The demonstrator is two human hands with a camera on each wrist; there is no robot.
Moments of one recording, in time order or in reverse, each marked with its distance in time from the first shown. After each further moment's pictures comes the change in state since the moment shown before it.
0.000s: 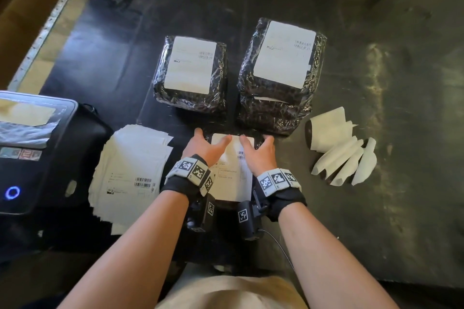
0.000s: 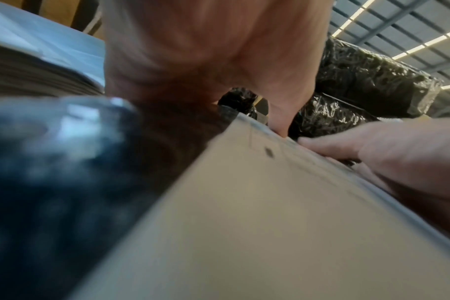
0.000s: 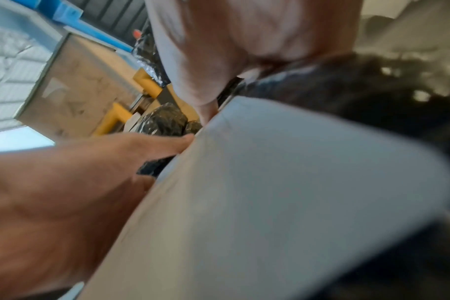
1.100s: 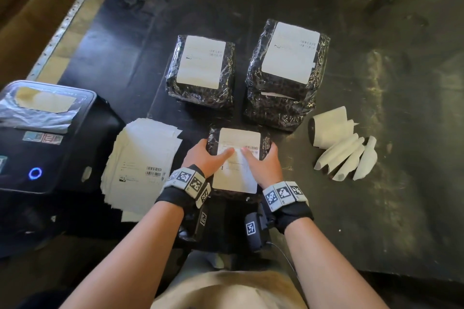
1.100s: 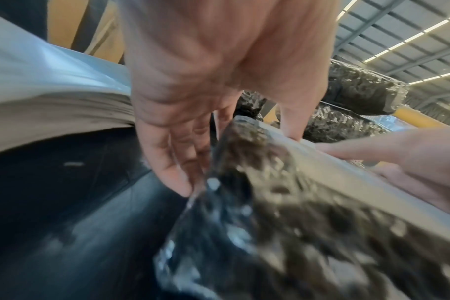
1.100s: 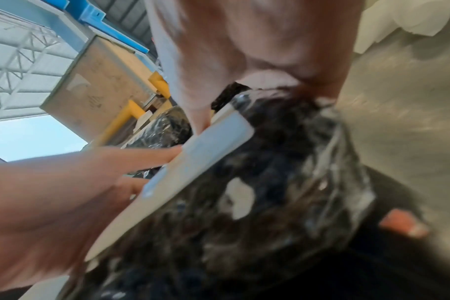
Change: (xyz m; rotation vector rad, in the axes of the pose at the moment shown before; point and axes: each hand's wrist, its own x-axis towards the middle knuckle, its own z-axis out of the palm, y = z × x) left_hand -0.027 -0.042 -0.003 -0.065 -0.052 0.114; right_hand -0.031 0.031 0.002 0.048 0.008 -0.032
